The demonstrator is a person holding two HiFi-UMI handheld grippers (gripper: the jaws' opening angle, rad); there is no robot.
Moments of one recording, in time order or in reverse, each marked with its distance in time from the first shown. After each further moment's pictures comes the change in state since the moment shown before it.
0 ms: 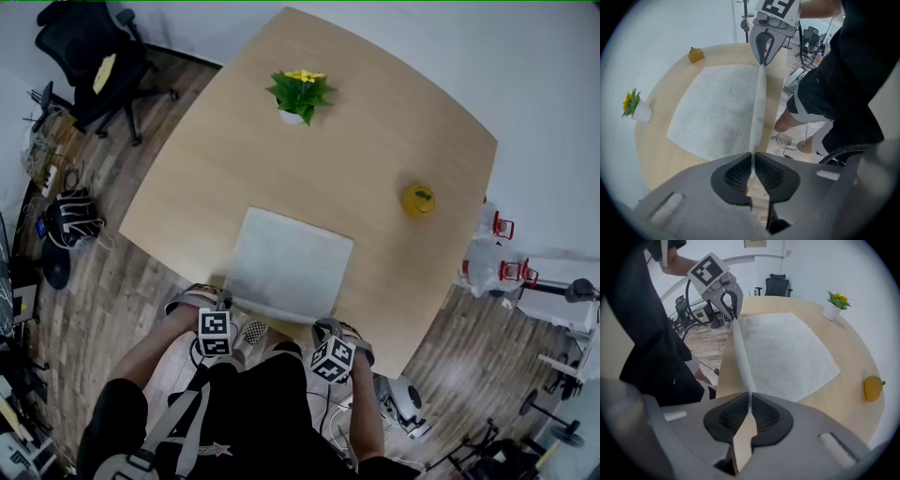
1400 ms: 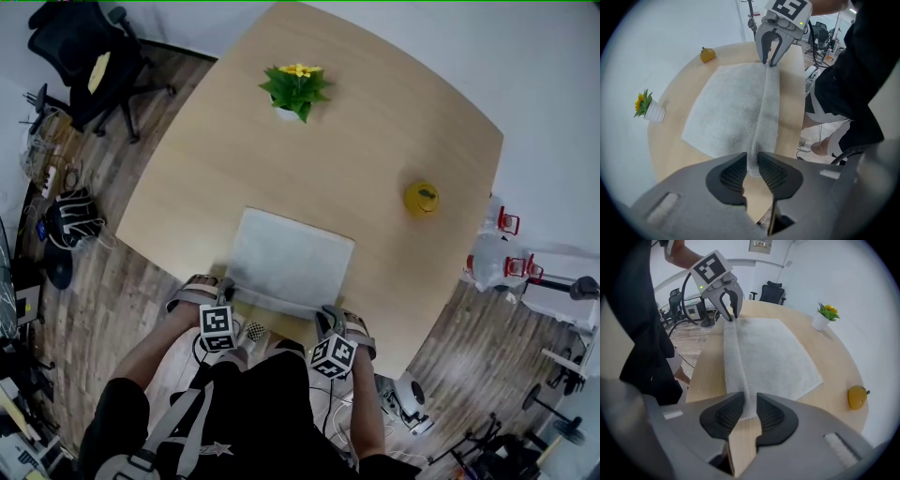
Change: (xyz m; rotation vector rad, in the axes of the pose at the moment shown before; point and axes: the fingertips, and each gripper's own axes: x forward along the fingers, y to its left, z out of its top) left arm 0.006 0.049 0.003 -0.036 0.013 0.135; right arm 0.007 -0.049 0.008 -0.050 -0.054 -0.197
